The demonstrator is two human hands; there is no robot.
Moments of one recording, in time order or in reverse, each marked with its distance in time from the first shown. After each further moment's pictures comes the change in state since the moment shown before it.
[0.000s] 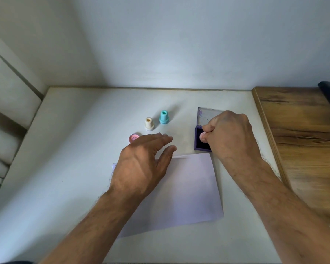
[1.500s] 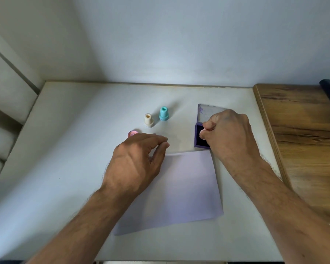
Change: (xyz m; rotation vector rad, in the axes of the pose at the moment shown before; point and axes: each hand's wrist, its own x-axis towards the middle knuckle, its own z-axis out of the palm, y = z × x) left_hand -0.002 -0.002 -0.008 0.006 0.015 0.042; right_hand -0.001 0.002 0.004 0.026 0.020 -0.019
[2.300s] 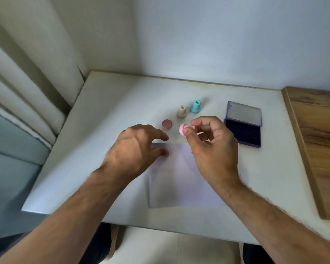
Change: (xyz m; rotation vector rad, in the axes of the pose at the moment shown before) left_hand -0.022 -0.045 -0.059 0.178 -0.209 -0.175; right_hand -0.087 -0.062 0.054 0.655 0.107 -0.177
